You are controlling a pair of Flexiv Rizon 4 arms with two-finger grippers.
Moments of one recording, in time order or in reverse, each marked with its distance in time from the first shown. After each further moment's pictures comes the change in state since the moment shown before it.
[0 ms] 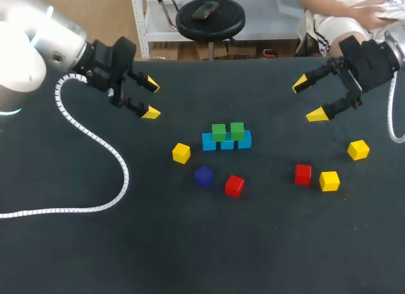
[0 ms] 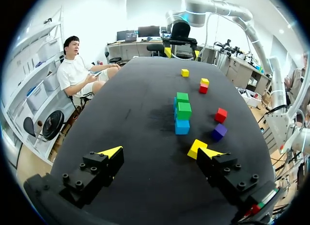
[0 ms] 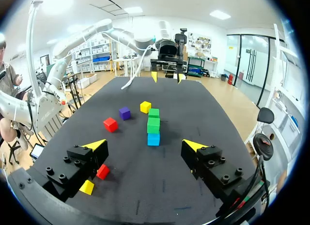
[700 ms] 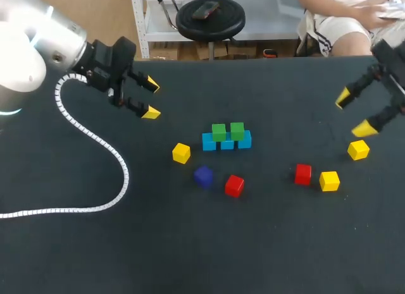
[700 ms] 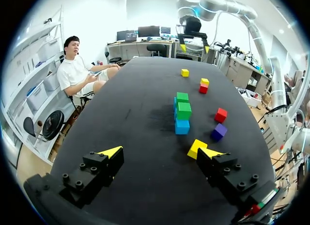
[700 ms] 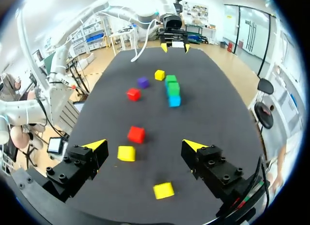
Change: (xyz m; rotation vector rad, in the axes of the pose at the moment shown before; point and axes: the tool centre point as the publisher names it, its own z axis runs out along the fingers) left arm 0.000 0.000 0.000 0.000 0.000 0.000; right arm 0.031 0.083 -0.066 -0.011 0.285 0.147
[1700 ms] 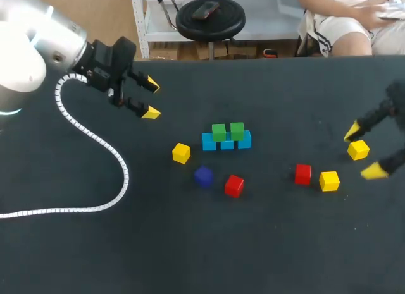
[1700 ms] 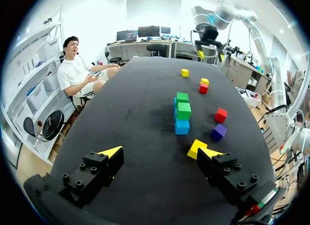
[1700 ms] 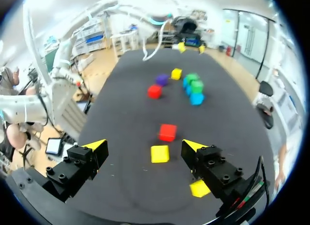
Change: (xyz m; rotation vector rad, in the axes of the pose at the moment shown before) left arm 0.000 0.000 0.000 0.000 0.000 0.000; right arm 0.017 0.073 0.035 0.004 0.022 -0.037
